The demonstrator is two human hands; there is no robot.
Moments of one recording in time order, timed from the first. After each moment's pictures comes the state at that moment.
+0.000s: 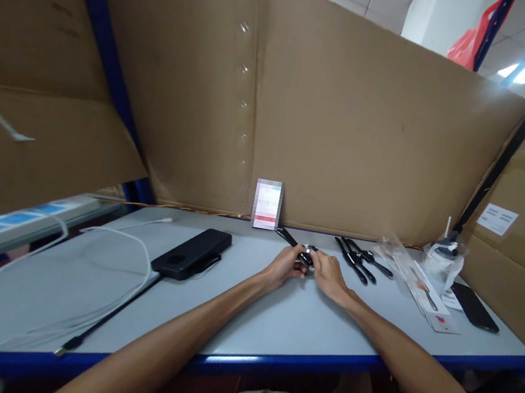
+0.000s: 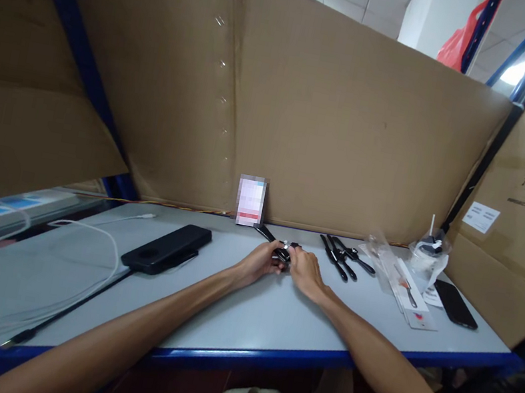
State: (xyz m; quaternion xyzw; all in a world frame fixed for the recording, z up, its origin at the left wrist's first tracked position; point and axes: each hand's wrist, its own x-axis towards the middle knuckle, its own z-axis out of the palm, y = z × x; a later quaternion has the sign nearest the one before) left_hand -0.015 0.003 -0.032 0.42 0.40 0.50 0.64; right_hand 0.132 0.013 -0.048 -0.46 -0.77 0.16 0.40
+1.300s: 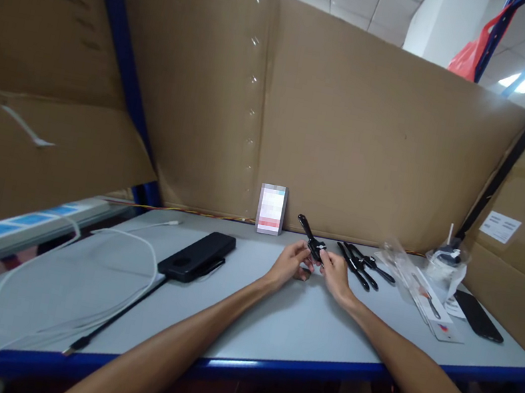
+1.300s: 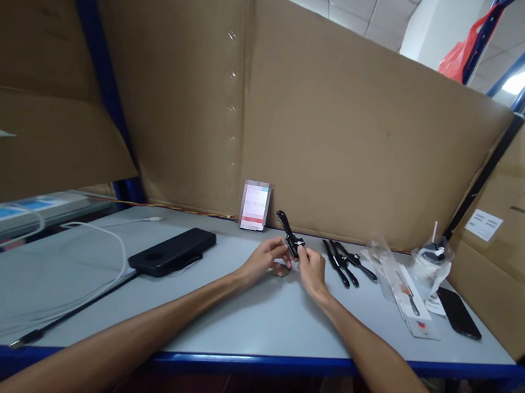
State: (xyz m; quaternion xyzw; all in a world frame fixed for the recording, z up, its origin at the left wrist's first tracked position) left_hand -0.017 0.001 -0.025 0.56 0.36 0.53 0.52; right_hand 0.133 0.018 -0.045 -0.45 -0.67 0.31 0.51
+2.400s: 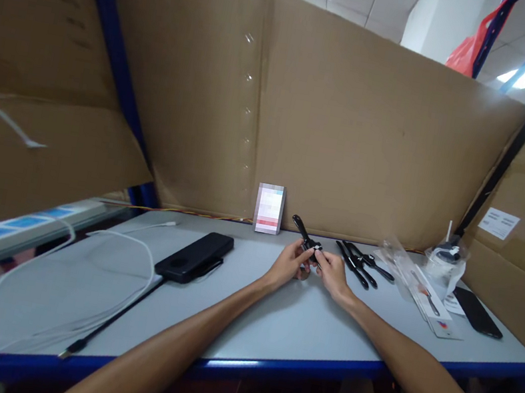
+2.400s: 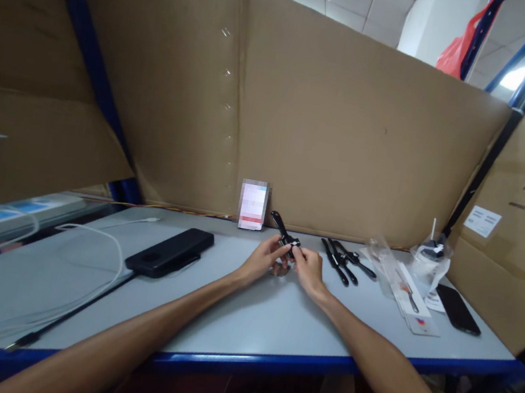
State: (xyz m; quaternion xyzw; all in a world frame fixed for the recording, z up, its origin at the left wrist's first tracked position) left_hand -0.017 0.007 -0.031 0.60 0.37 0.53 0.46; right_hand 0.129 0.019 -0.049 -0.42 -0.66 0.37 0.51
